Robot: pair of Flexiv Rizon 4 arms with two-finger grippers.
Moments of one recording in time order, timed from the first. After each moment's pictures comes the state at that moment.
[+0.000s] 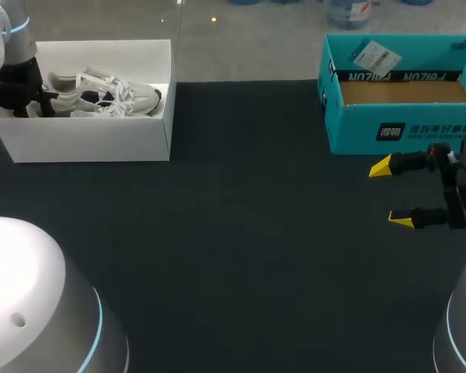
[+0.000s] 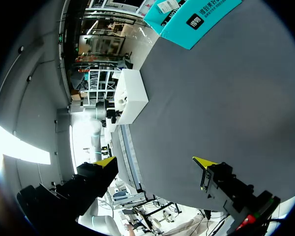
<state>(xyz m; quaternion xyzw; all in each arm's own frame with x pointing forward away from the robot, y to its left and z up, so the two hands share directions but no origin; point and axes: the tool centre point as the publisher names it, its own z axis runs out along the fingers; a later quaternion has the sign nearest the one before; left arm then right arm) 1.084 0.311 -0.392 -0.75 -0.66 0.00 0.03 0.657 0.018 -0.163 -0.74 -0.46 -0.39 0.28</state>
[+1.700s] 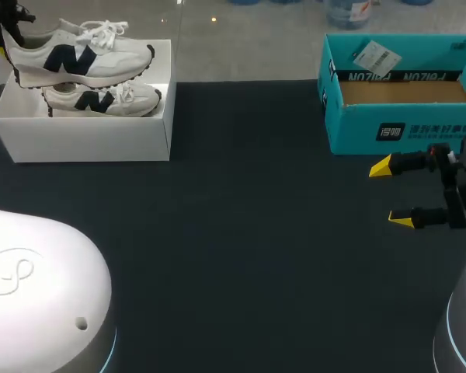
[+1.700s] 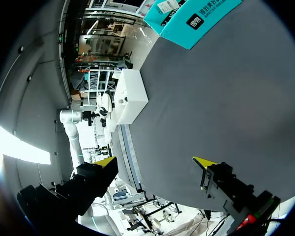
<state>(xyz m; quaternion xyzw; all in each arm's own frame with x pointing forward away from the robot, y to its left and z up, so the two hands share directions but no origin) 1.074 0.299 -0.184 -0.74 -0.67 -0.02 0.03 0.657 0.018 -0.163 -0.74 -0.46 -0.39 0.28</state>
